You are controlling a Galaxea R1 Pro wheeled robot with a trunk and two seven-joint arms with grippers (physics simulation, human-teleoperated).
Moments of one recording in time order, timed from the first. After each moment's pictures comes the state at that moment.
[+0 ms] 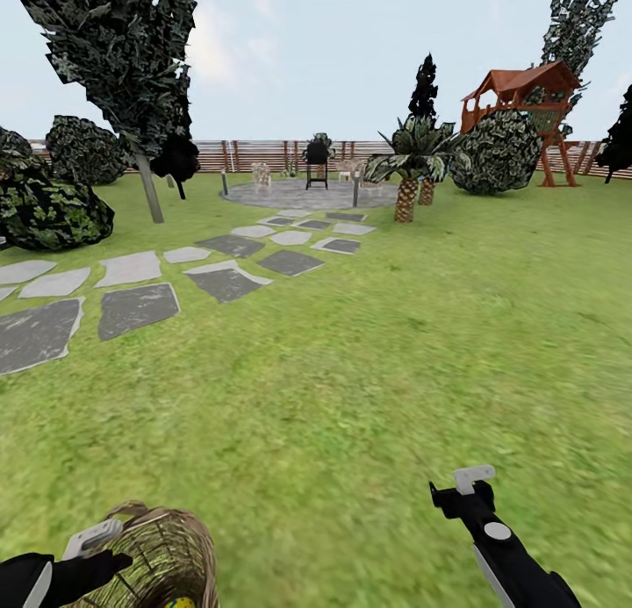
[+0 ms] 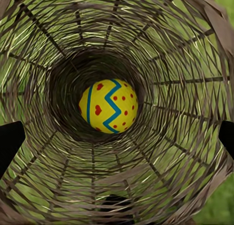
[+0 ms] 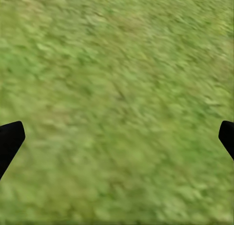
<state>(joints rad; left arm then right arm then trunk) -0.35 0.30 0.39 -0.65 0.01 0.64 -0.34 -0.40 -0.16 0.10 -0.70 0.03 0.03 -0.06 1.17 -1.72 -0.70</state>
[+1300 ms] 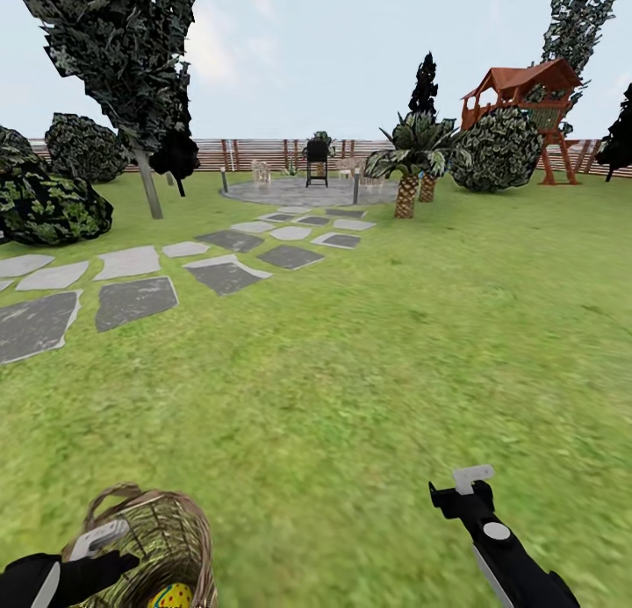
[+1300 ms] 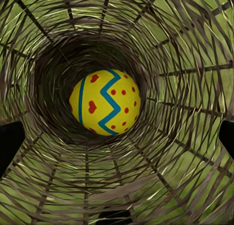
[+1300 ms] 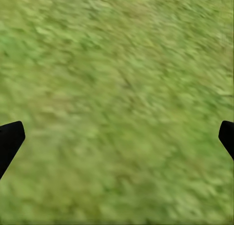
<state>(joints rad) -0.35 0.28 0.39 -0.65 0.01 0.65 -0.34 -0.40 -0.16 0.10 -0.70 0.03 0.03 -0.06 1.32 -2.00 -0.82</state>
